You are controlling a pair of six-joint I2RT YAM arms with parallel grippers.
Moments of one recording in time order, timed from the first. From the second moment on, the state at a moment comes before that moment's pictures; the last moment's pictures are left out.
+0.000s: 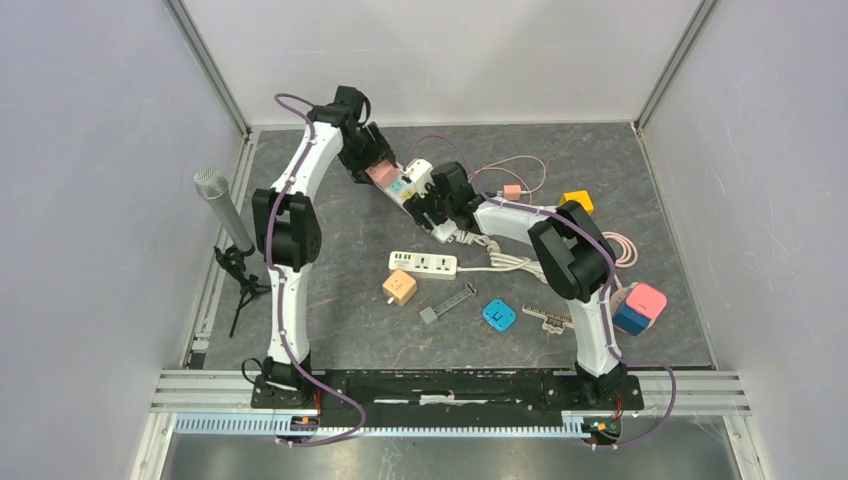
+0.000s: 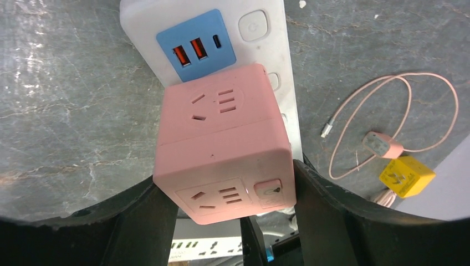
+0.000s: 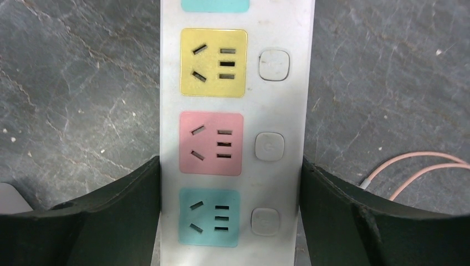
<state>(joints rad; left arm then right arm) -0.22 2.30 2.20 -1.02 0.18 -0.75 0.65 2.13 1.42 0.01 -0.04 -0.25</state>
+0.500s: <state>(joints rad) -0.24 2.28 2.12 -0.94 0.12 -0.72 0.66 2.15 1.45 0.02 -0.01 -0.25</state>
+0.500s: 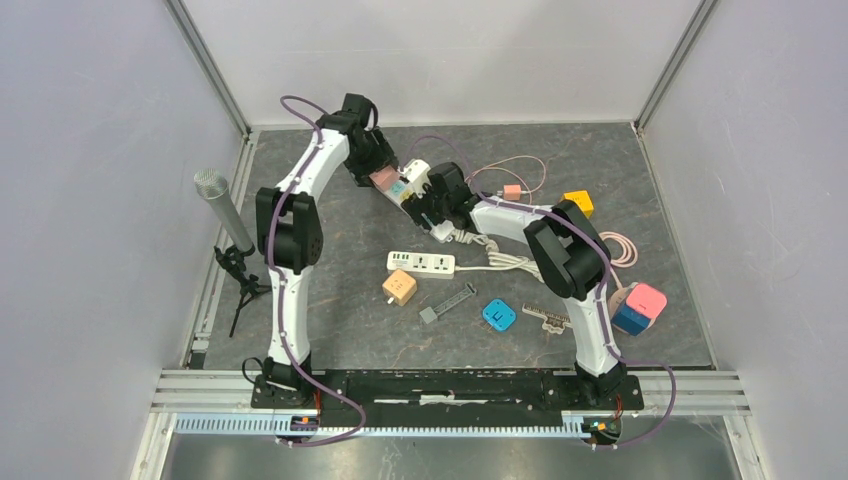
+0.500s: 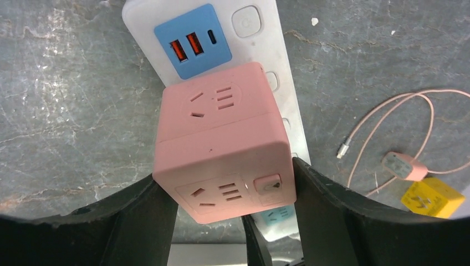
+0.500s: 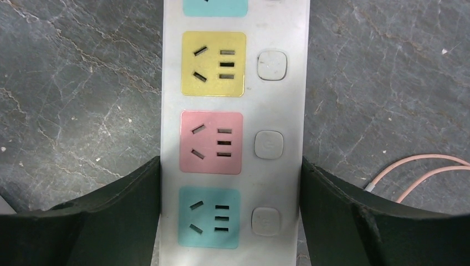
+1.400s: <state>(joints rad) -0.19 2.18 2.09 -0.95 0.25 -0.68 0.65 2.21 1.54 -0.05 -0.01 -0.23</state>
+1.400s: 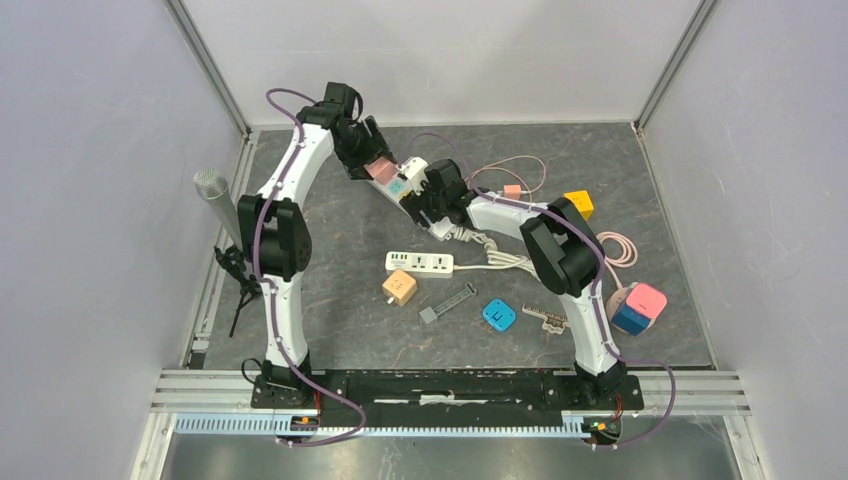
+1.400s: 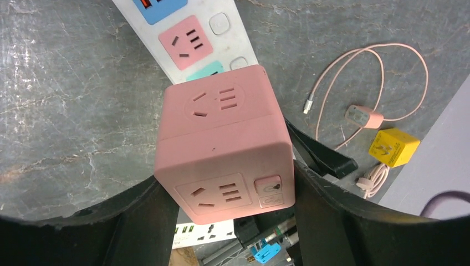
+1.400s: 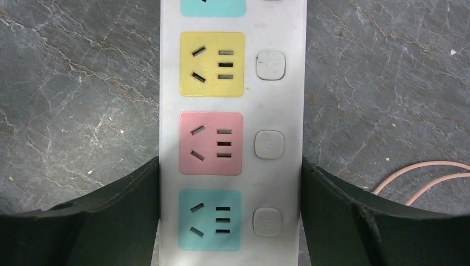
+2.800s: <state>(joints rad) -0.13 2.13 1.76 -1.06 0.51 -0.29 0.40 1.88 1.57 -0.21 -0.24 0.13</state>
